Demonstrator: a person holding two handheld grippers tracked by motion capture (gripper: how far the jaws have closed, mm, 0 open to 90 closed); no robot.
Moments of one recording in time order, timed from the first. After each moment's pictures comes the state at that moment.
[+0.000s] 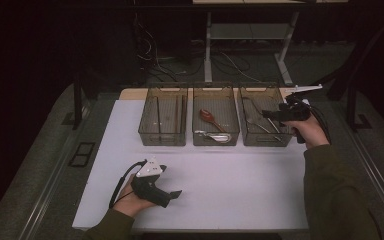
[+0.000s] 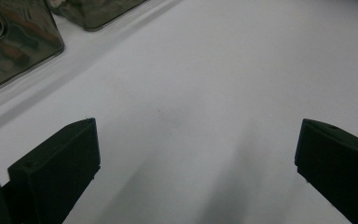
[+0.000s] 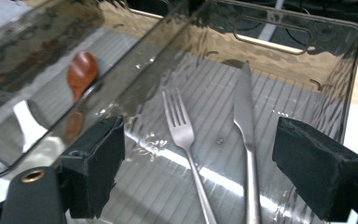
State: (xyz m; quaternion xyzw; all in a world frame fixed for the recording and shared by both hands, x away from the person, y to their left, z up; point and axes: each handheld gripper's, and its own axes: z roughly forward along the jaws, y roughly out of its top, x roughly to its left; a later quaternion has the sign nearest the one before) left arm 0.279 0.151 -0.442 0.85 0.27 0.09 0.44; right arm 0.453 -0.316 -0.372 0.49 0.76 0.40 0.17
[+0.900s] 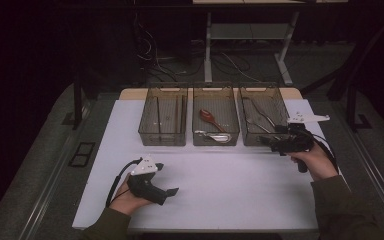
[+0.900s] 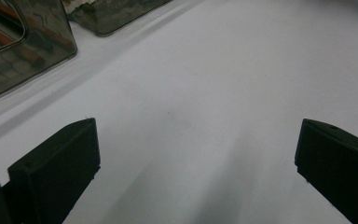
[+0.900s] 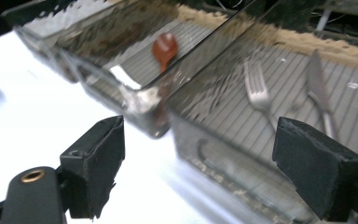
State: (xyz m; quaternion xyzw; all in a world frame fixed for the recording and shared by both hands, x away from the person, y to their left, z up) left arm 0.281 0.161 -0.441 0.84 0.27 0.08 0.46; right arm 0.359 -0.299 -0.387 0.42 0.77 0.45 0.16
